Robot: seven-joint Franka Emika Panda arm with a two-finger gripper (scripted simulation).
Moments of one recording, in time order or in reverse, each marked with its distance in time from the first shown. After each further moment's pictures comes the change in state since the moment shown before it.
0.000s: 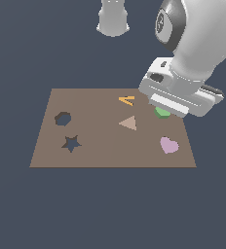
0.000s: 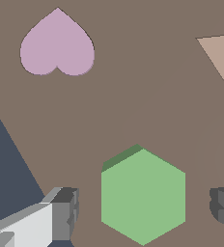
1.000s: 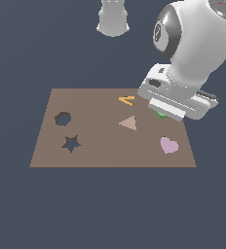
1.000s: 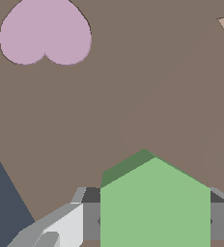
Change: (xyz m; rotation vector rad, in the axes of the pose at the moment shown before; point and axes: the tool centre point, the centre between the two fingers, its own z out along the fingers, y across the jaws) arm 0.000 -0.001 0.018 0.001 0.000 0.003
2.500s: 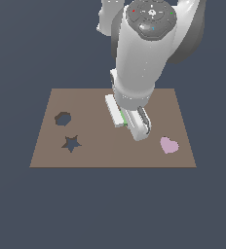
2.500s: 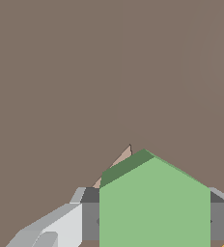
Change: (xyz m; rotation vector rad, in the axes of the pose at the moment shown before) arm 0.090 0.098 -0.002 -0.034 0.002 0.713
